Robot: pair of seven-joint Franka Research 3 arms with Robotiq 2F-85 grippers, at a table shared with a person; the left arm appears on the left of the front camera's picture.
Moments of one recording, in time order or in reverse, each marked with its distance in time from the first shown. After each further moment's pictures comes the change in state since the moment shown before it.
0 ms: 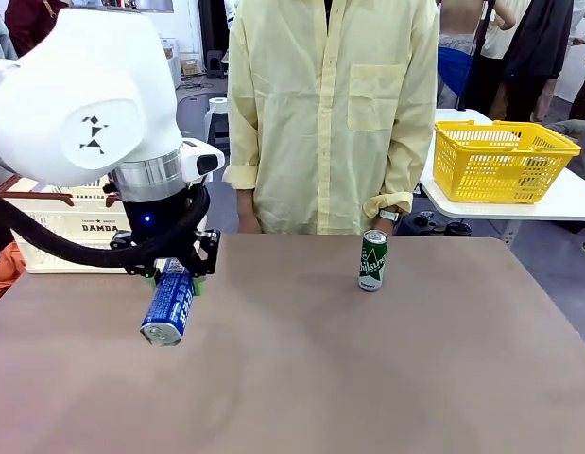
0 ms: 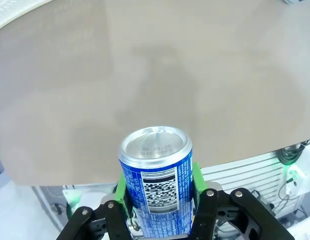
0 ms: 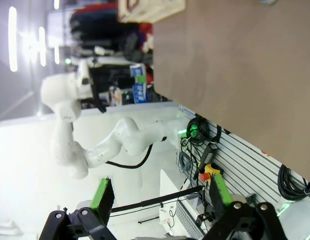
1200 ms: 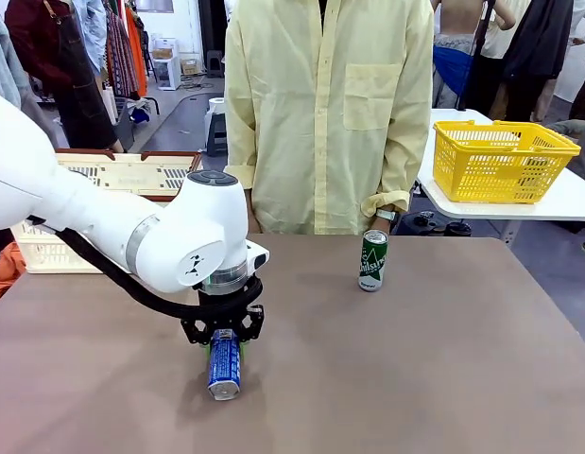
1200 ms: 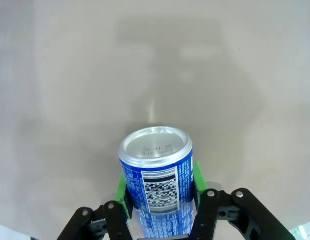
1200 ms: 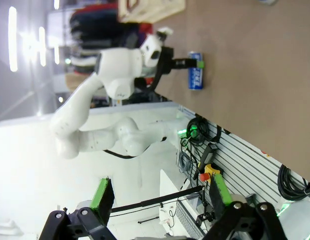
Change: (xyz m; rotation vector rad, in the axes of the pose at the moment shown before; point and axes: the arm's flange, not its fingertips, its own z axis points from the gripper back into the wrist) left arm 0.052 -0.048 -0.199 0.051 0.072 0.132; right arm 0.000 0.000 0.000 0.000 0.000 0.001
